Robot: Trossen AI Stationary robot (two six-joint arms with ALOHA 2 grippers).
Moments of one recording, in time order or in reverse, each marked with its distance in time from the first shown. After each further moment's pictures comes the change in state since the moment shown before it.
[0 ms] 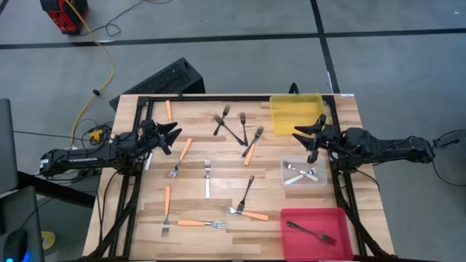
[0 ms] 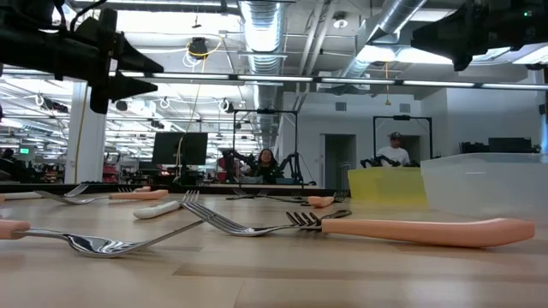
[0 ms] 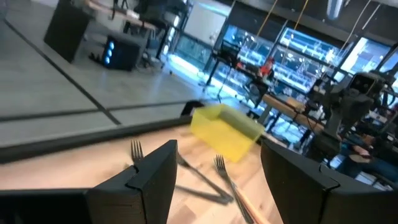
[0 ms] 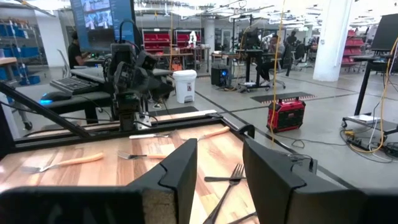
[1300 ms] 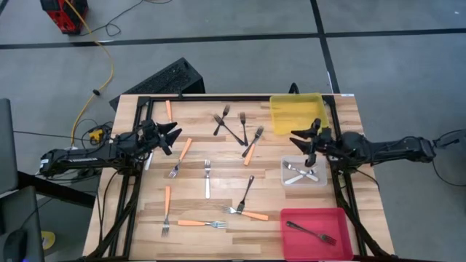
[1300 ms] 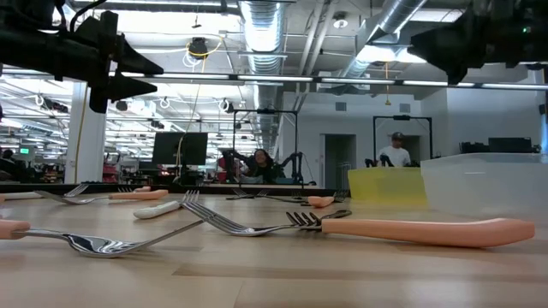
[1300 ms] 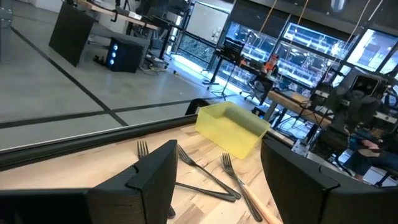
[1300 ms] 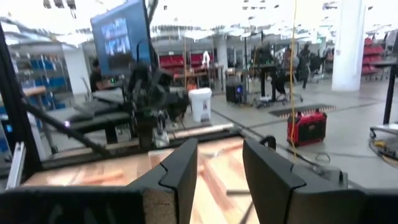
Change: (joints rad) left arm 0.000 0.000 0.000 -0.020 -0.007 0.025; right arm 0.003 0.018 -0.132 0.261 -0.056 0.043
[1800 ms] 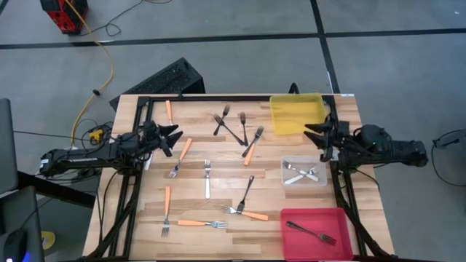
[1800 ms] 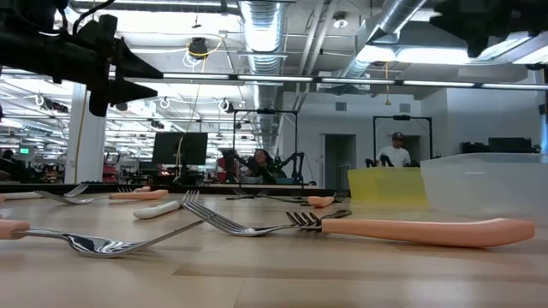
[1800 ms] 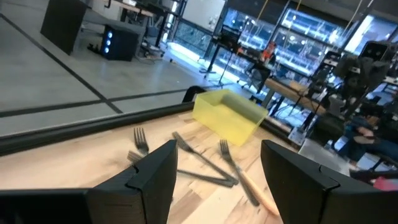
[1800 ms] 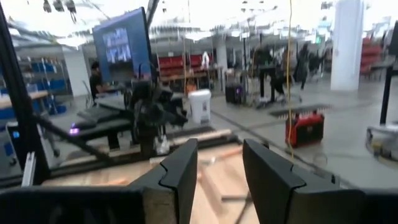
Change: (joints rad) left arm 0.000 0.000 0.000 -0.056 0.036 -0.020; right arm 0.000 -0.202 0.192 -0.409 0.000 0.012
